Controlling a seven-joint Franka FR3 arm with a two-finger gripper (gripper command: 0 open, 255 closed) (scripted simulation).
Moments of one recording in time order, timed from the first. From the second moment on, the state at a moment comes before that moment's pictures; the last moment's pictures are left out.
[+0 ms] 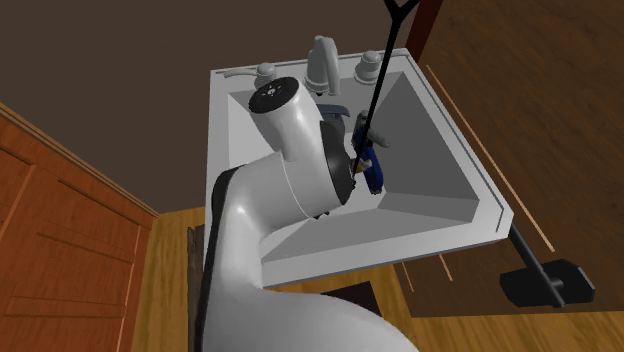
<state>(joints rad) 0.02 -0.36 -0.22 -2.39 -0.44 2.04 -0.71</state>
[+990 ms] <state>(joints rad) 0.01 0.16 -0.30 -2.12 -0.52 2.41 -1.11</state>
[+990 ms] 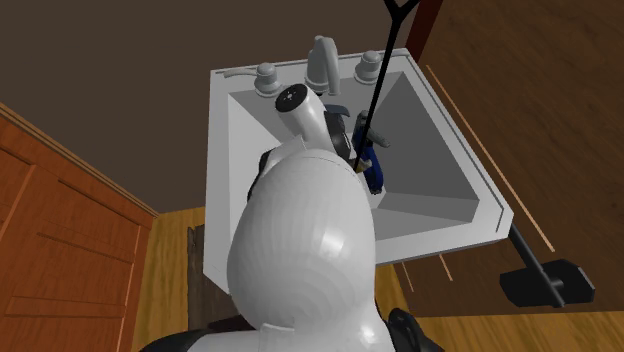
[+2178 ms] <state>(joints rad) 0.00 0.24 -0.30 -2.13 -0.54 2.50 -1.07</state>
